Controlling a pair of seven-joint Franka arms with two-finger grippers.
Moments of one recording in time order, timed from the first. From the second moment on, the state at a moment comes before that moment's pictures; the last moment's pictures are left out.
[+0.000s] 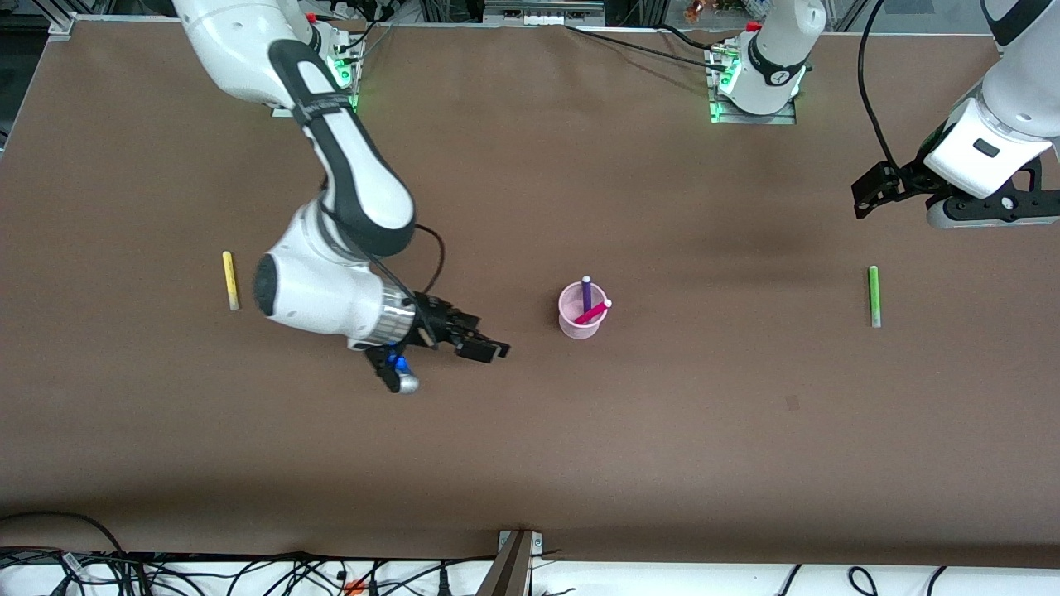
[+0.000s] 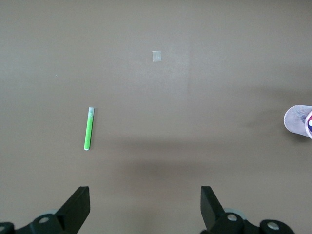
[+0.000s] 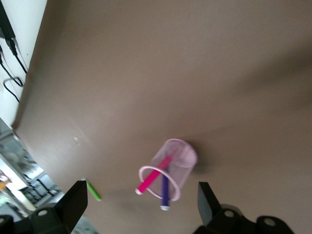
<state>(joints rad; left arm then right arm) -0.05 -0.07 -0.04 -1.77 0.05 1.68 -0.15 0.47 0.66 -0.10 -1.34 0.83 2.09 0.54</state>
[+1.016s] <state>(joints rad) -0.06 -0.07 -0.06 -1.75 0.05 1.68 -0.15 0.36 0.18 -0.31 -1.51 0.27 1.68 0.03</state>
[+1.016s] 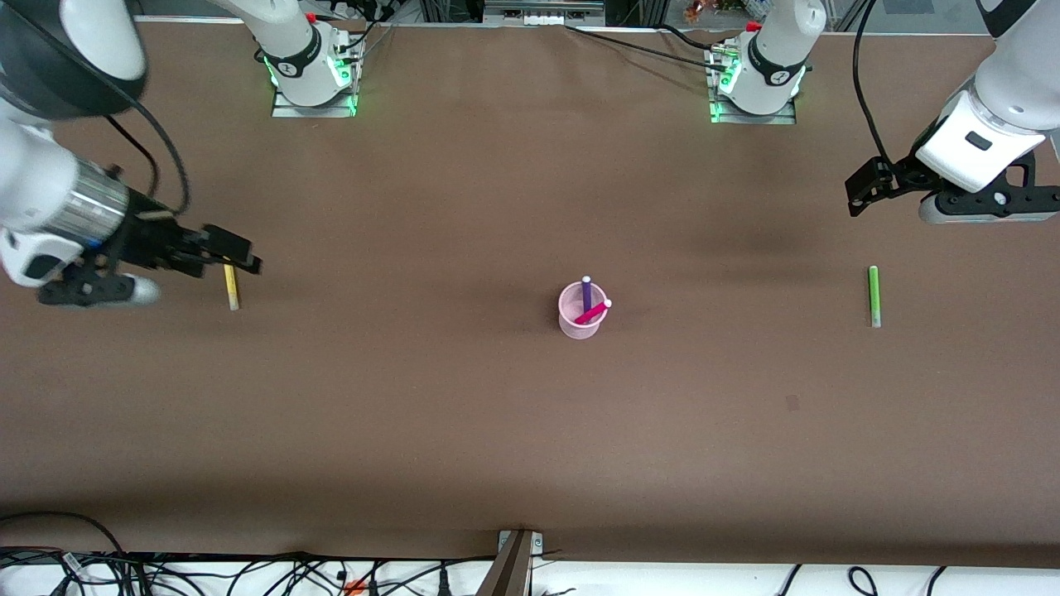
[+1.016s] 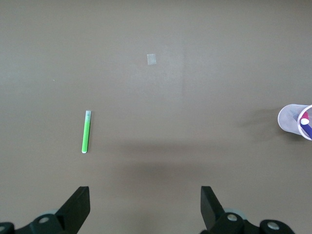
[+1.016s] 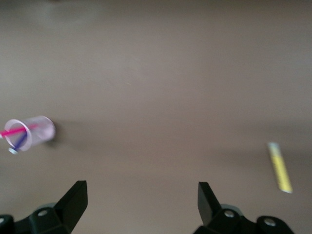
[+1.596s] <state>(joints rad) -0.06 -0.07 -0.06 -1.75 0.05 1.68 -0.15 0.17 0.06 -0.09 -1.56 0.13 1.60 0.01</state>
